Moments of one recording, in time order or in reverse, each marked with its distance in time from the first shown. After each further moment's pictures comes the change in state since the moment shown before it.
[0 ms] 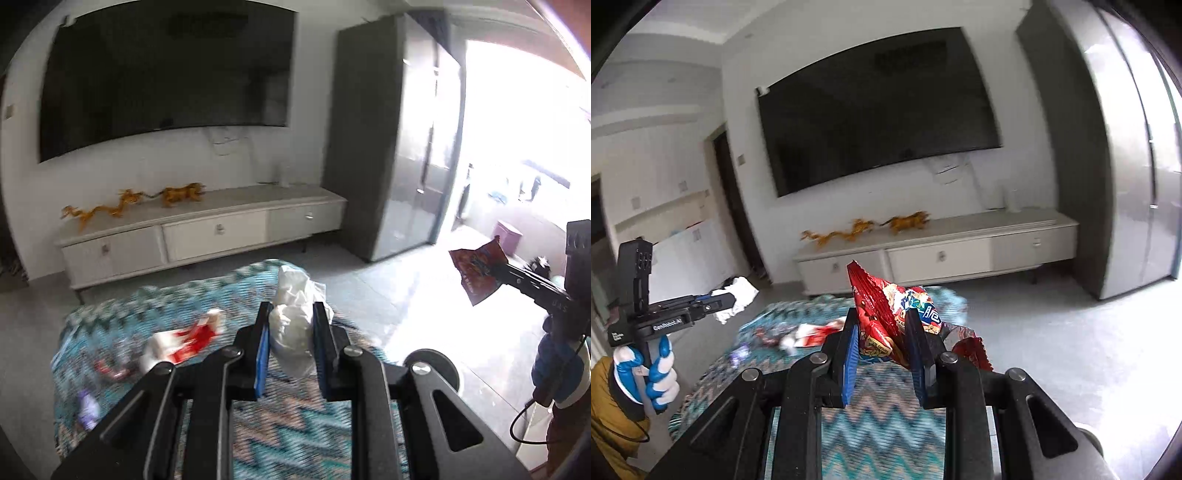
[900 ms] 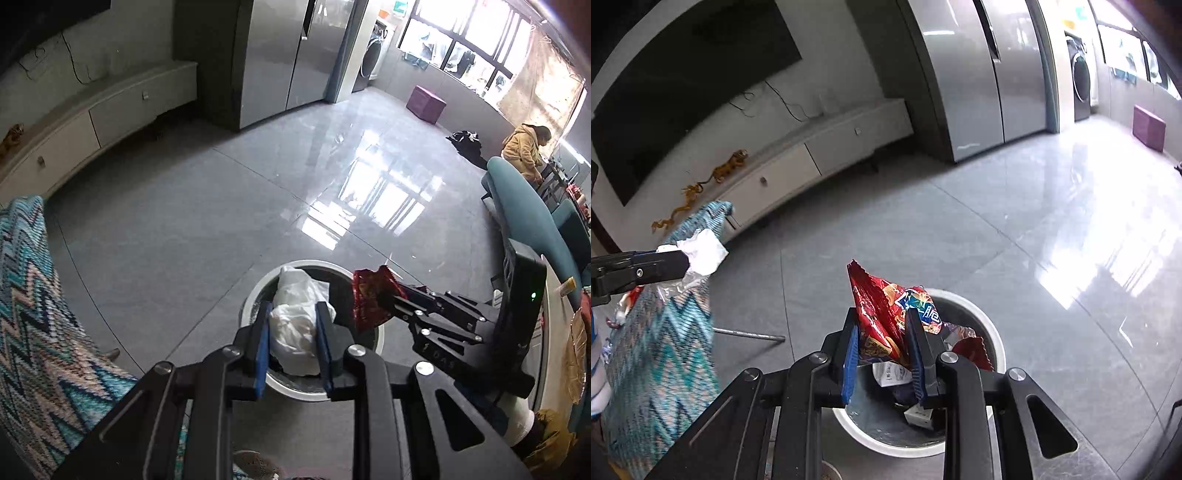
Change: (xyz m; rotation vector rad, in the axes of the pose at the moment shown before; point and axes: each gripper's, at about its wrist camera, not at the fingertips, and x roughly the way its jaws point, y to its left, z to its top) left arm 0.283 -0.306 -0.074 0.197 0.552 -0.356; right arm 0.001 -0.273 -0.195 0.398 0.308 -0.409
